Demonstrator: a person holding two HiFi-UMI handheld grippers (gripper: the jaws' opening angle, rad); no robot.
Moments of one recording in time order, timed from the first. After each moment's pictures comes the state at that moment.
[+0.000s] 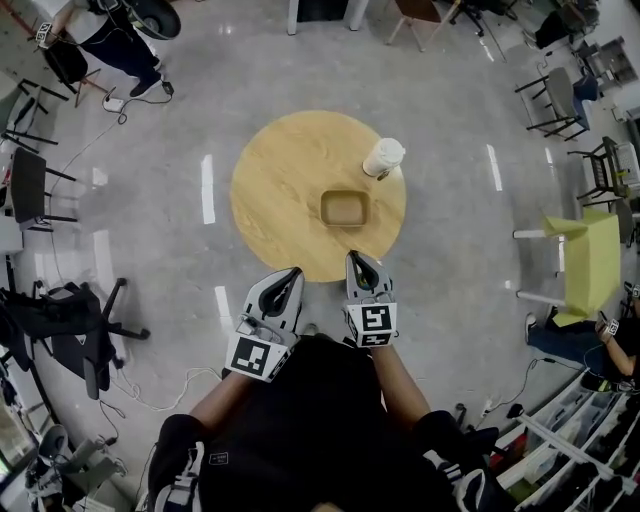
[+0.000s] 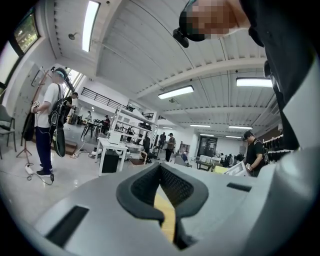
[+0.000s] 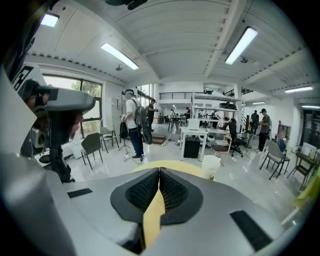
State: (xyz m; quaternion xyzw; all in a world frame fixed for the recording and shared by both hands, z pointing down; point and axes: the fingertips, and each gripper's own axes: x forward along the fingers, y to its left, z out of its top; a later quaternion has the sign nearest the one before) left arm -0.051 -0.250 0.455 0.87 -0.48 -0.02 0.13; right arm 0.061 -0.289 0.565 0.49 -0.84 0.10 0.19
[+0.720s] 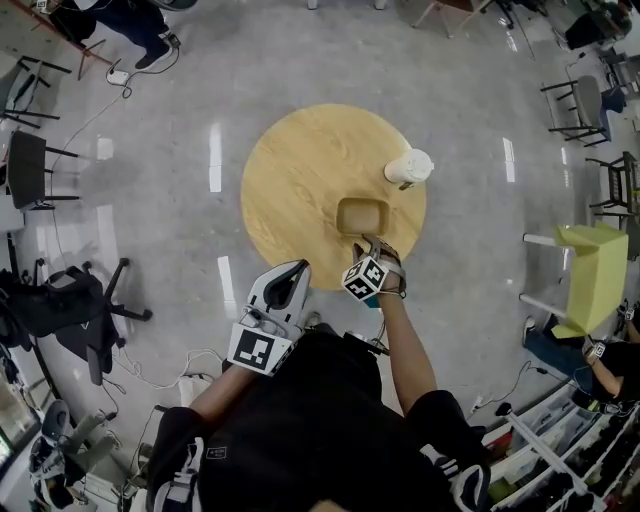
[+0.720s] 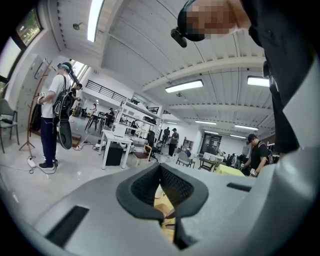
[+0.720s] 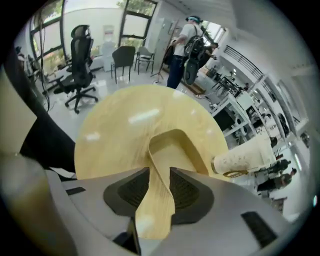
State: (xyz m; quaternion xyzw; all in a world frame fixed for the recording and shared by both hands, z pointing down) left arm -0.075 -0.332 0.490 0.85 -0.49 0.00 0.17; right arm 0.083 -0.356 0.814 0.26 -0.75 0.01 0.61
